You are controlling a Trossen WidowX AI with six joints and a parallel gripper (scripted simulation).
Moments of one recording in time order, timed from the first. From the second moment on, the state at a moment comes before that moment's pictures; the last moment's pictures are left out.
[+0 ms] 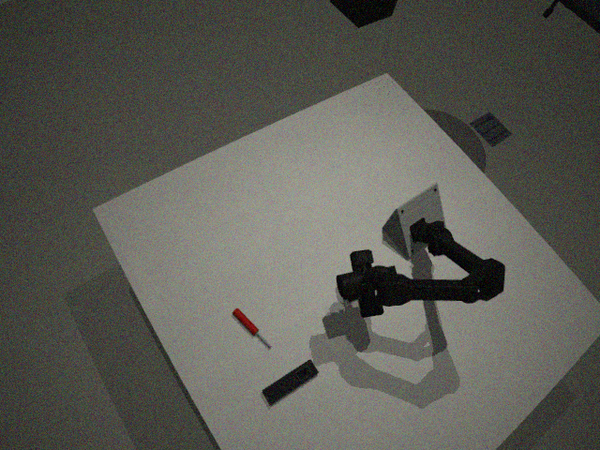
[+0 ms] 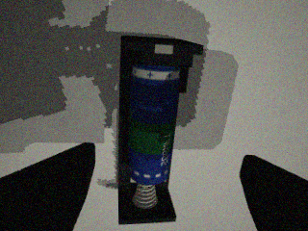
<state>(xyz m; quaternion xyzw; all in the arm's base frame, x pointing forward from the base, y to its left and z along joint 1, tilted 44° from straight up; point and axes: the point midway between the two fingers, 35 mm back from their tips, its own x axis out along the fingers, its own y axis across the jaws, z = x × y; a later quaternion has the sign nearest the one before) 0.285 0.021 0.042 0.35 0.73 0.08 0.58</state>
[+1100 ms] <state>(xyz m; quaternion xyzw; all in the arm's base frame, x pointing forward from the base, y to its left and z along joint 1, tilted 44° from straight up) 0.286 -0.014 0.077 0.35 0.72 0.08 0.59</state>
